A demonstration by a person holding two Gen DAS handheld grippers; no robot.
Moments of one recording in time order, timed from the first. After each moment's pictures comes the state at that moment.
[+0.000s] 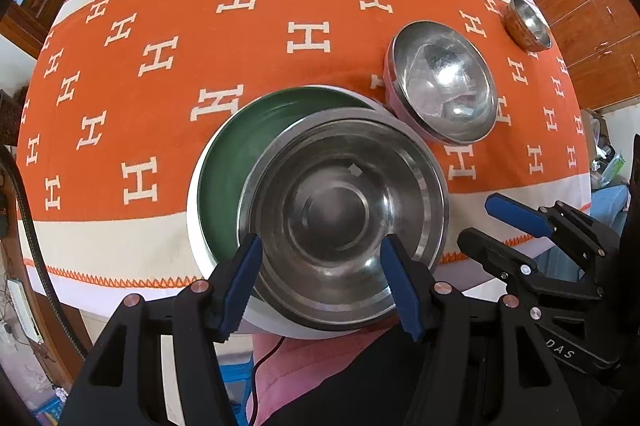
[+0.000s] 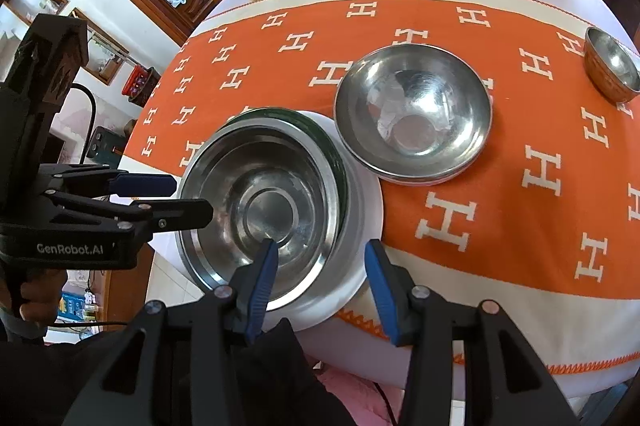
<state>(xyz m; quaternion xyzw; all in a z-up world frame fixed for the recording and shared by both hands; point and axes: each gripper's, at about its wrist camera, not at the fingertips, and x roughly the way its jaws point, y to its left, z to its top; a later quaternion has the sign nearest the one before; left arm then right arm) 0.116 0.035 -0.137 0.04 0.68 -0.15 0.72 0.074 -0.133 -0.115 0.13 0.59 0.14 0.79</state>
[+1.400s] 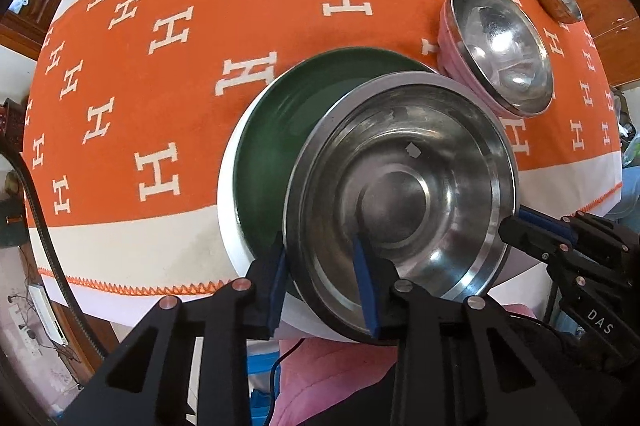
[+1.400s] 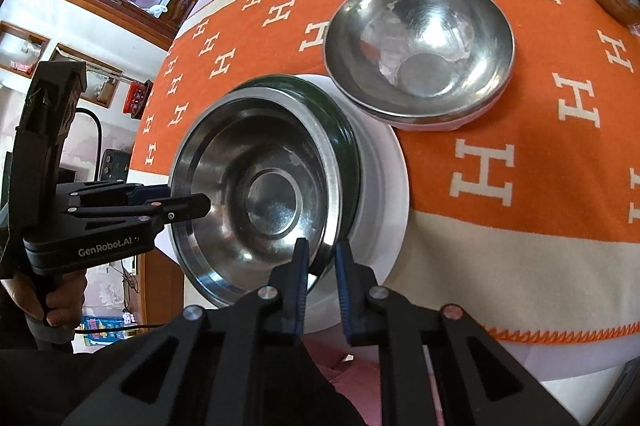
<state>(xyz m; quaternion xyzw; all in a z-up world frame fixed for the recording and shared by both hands) 0.123 0.062 -0.179 0.09 0.70 -0.13 0.69 0.076 -0.121 -0.151 0.20 0.62 0.14 0.75</state>
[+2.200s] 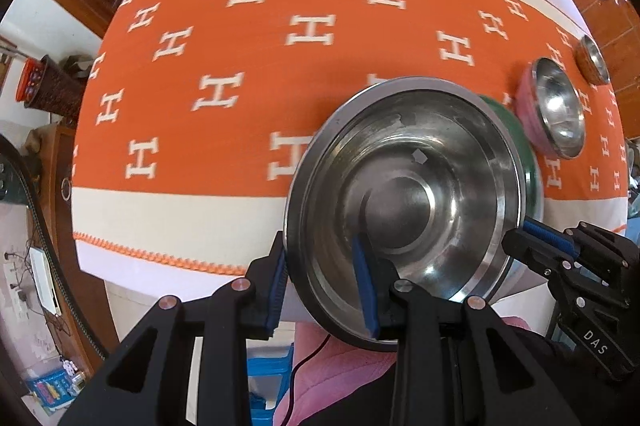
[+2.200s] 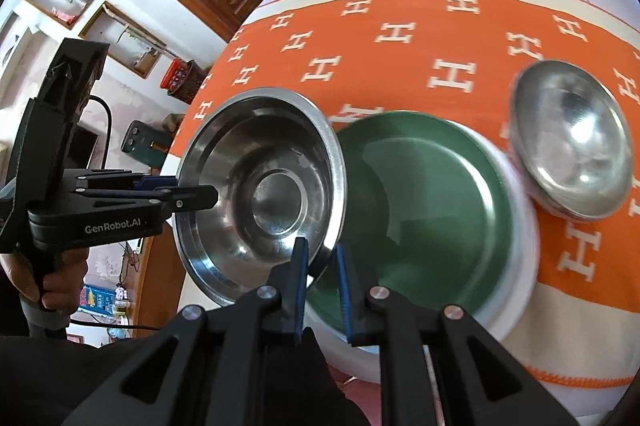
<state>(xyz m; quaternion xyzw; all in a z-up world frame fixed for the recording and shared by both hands) 0.125 0.180 -0.136 0.05 0.68 -0.06 0.73 0.109 -0.010 -0.123 0.15 0.58 0.22 0.77</state>
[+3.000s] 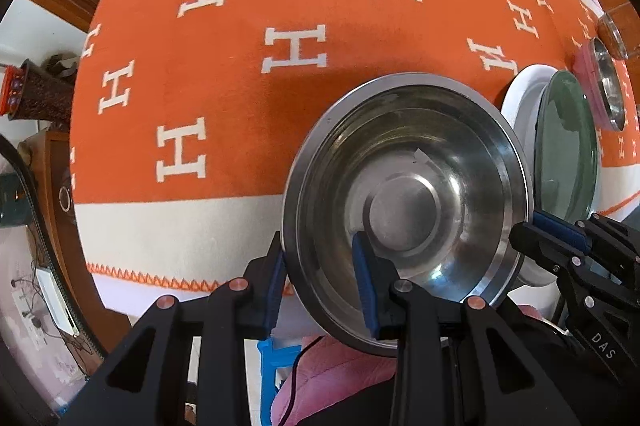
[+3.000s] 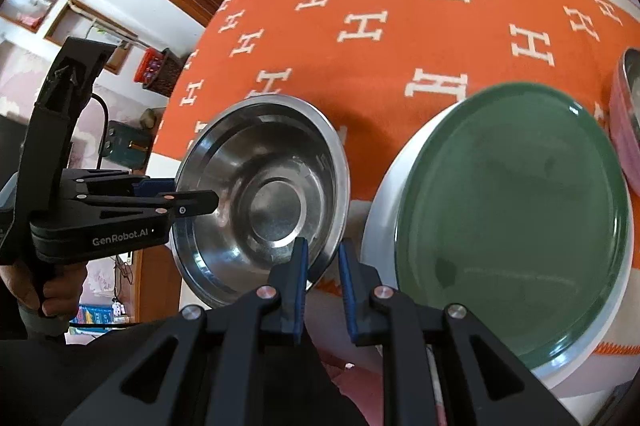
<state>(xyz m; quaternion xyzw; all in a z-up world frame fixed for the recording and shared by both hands) 0.159 0.270 -0.197 0.08 0.72 -0.10 0.68 0.130 0.084 -0.161 0.16 0.63 0.16 0.75</state>
